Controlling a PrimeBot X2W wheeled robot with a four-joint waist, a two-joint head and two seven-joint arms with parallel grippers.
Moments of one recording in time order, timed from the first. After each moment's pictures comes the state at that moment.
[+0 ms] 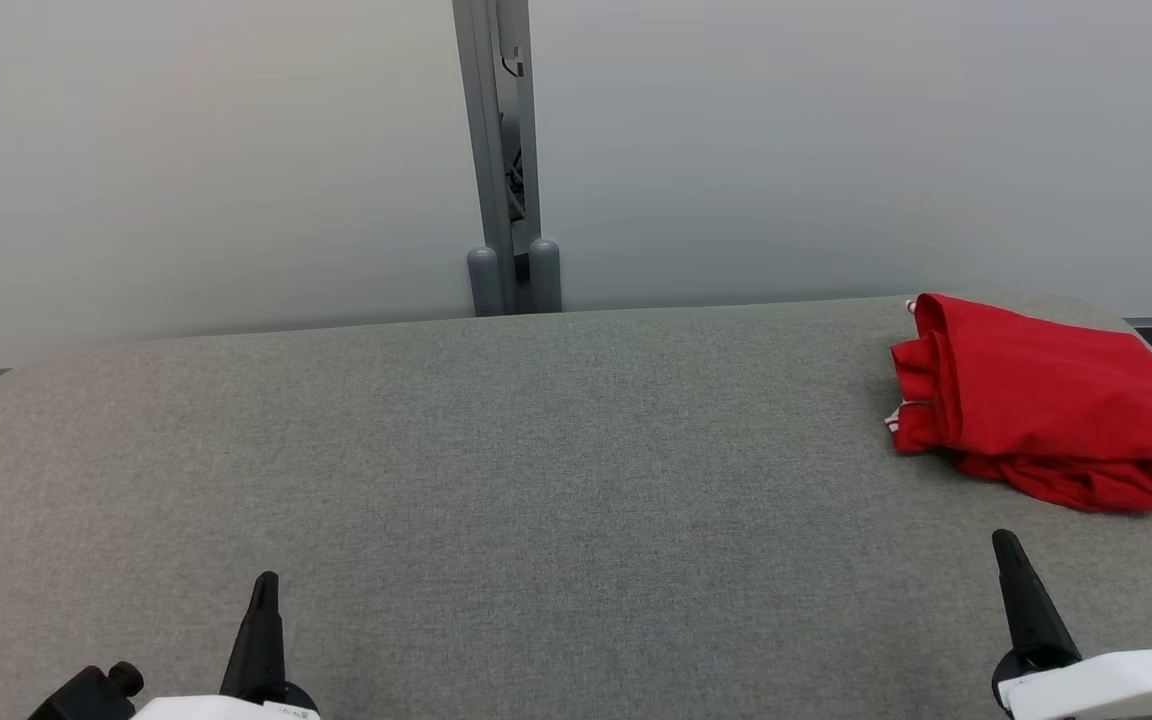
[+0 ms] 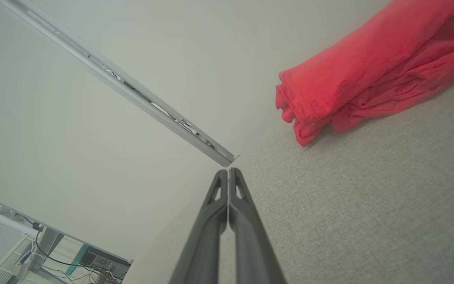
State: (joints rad) left arm 0.09 0.04 -0.04 0.18 -0.94 -0.01 -0.10; right arm 0.03 -0.08 0.03 0.21 0.97 0.13 -0.08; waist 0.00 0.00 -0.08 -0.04
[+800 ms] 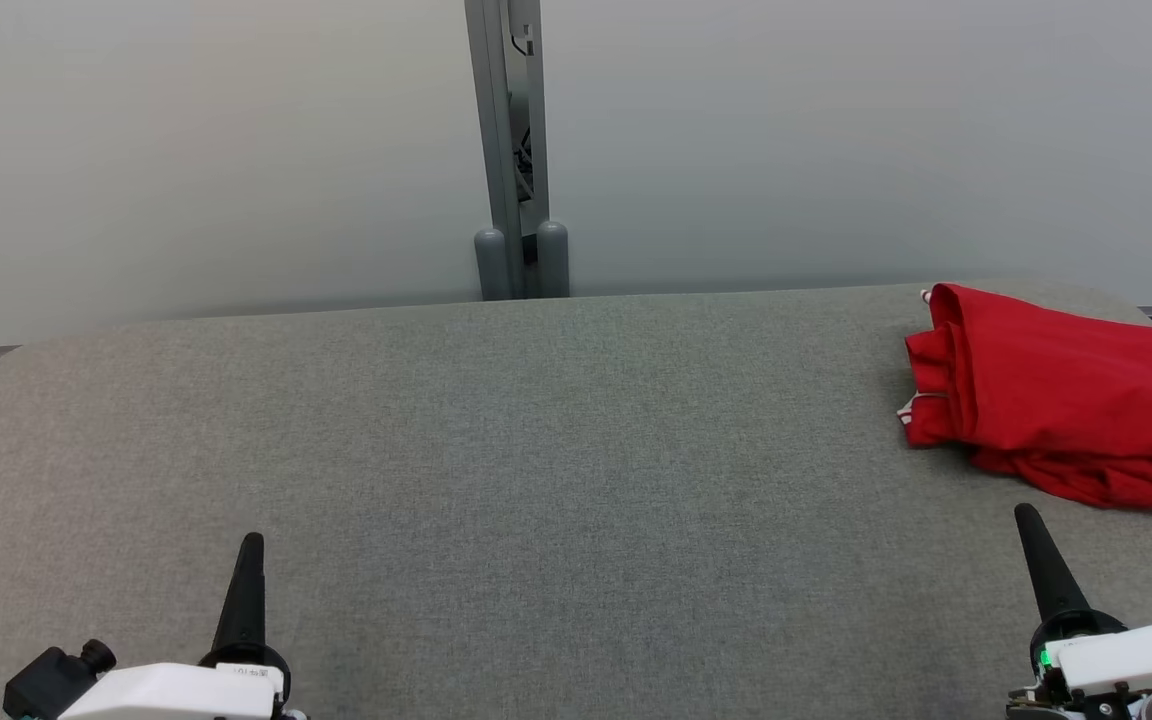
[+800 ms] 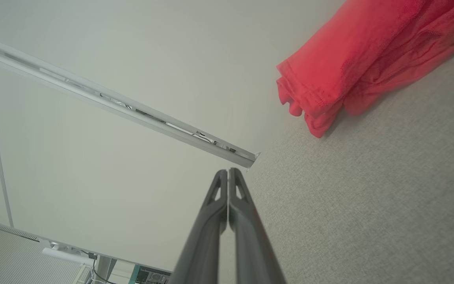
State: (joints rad) left arm 0.04 0.04 -0.01 0.18 -1.18 -0.04 -0.05; right arm -0.01 -0.10 -0.01 0.21 1.23 0.13 -0.02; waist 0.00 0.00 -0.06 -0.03
